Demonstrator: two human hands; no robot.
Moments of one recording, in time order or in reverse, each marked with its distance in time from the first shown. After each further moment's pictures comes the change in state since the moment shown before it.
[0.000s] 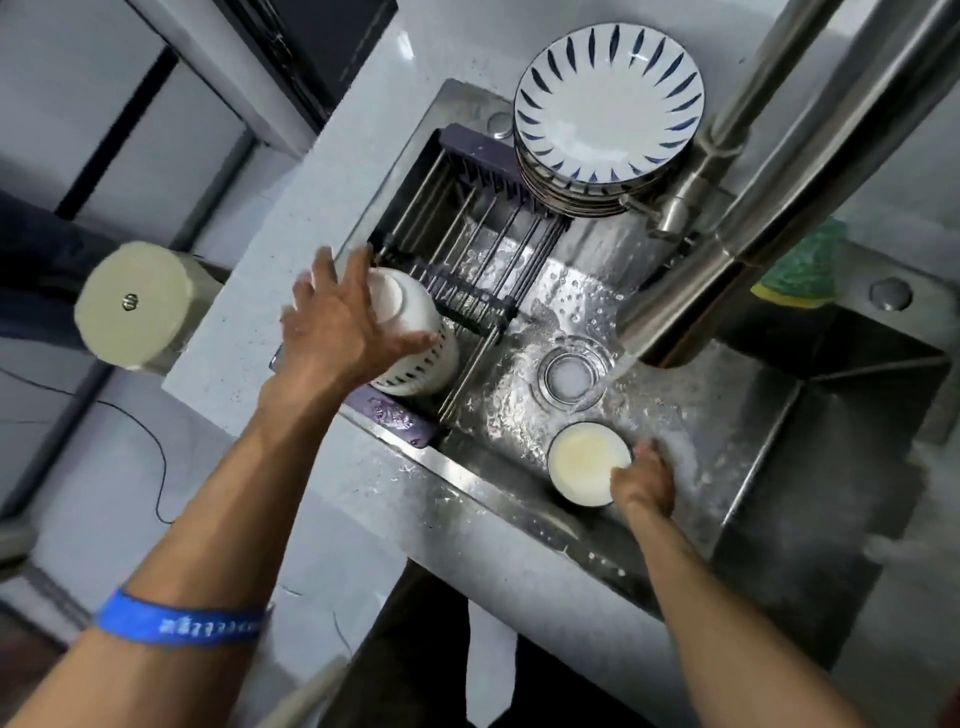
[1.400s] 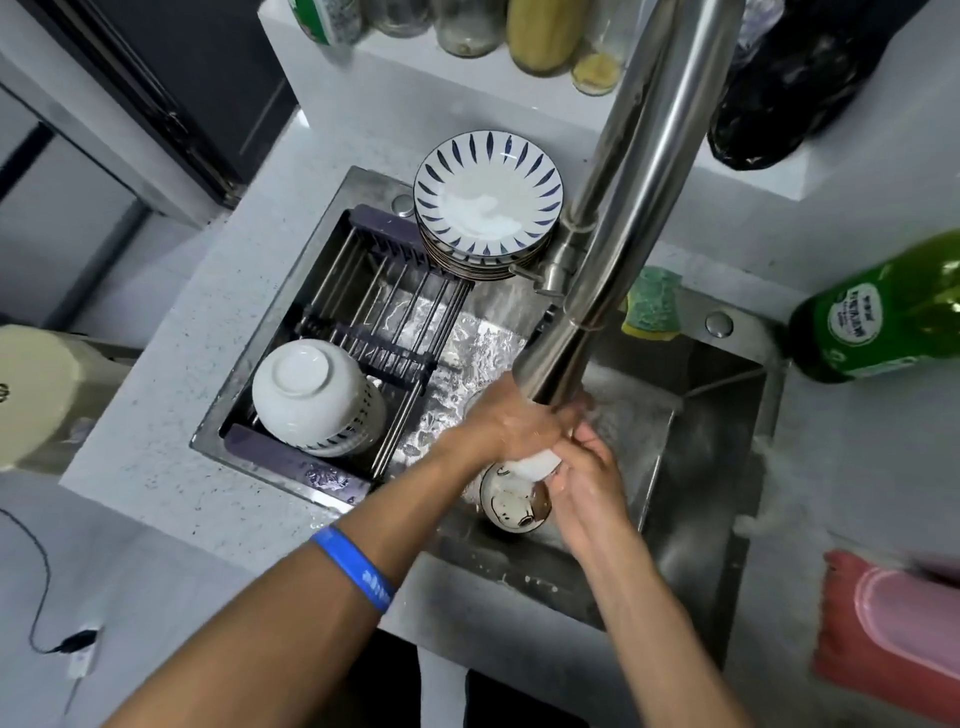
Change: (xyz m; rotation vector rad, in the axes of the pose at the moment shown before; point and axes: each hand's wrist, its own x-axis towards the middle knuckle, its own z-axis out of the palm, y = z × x) left_hand -0.037 0.169 0.073 -0.365 -0.547 0.581; right_hand -0.117 -0.071 -0.106 1.487 -0.282 -0.188
